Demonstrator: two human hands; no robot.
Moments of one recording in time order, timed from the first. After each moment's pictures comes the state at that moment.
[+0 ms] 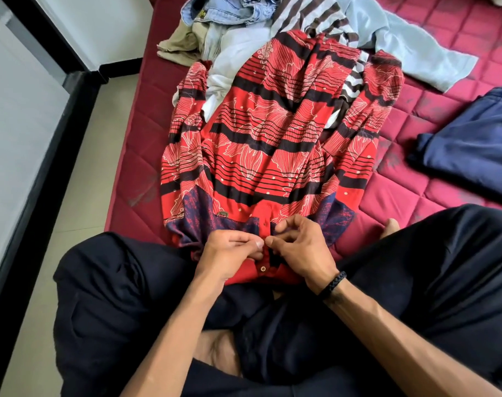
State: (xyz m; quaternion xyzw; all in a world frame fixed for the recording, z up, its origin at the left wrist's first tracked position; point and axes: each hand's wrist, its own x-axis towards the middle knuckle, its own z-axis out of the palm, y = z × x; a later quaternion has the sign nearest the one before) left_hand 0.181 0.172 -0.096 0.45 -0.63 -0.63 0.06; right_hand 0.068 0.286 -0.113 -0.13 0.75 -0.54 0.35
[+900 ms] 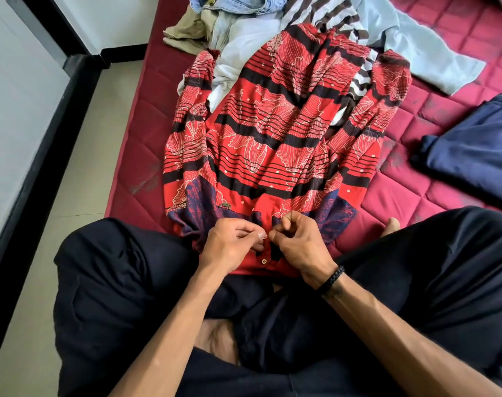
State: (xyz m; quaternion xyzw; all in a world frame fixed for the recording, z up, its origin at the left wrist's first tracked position) left_hand 0.182 0.168 -0.098 0.41 -0.72 -0.55 0.07; right_hand 0.073 0.281 -0.108 -0.15 0.71 -0.58 0.37
